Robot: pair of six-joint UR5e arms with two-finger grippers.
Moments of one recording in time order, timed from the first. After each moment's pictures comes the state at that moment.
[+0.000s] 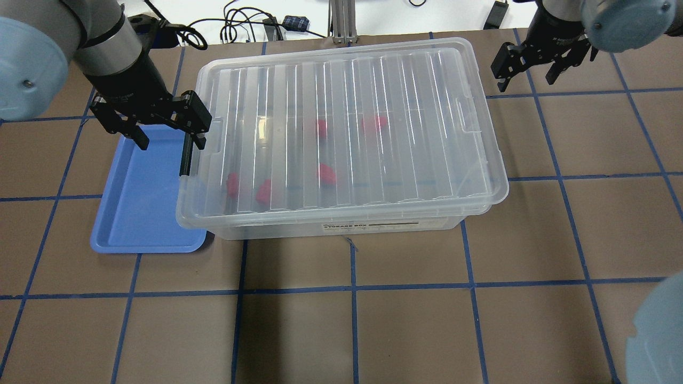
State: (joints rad) left arm -1.53 -1.62 -1.57 -1.63 1.59 0.08; right arm 1.43 -1.29 1.43 -1.76 -1.58 -0.25
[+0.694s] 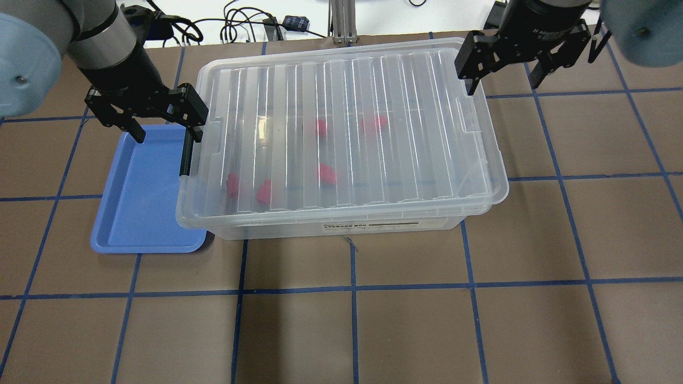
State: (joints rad) left arm -1.52 -1.61 -1.56 -1.60 1.59 0.08; right arm 1.62 -1.57 1.50 -1.59 -1.57 -0.02
